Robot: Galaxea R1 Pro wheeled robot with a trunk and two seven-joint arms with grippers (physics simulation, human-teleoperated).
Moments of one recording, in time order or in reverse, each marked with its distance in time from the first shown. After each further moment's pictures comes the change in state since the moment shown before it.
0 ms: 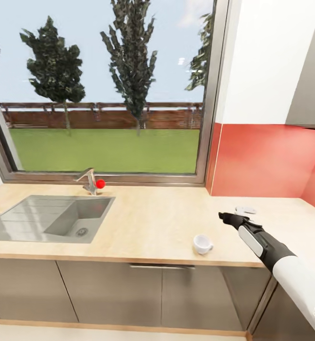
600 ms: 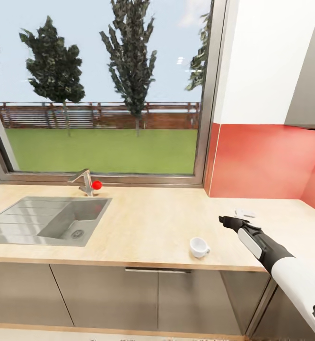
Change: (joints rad) left arm 0.000 0.002 0.000 0.000 0.003 -0.014 0.002; right arm 0.000 0.011 0.005 0.045 0.005 0.003 0.001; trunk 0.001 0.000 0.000
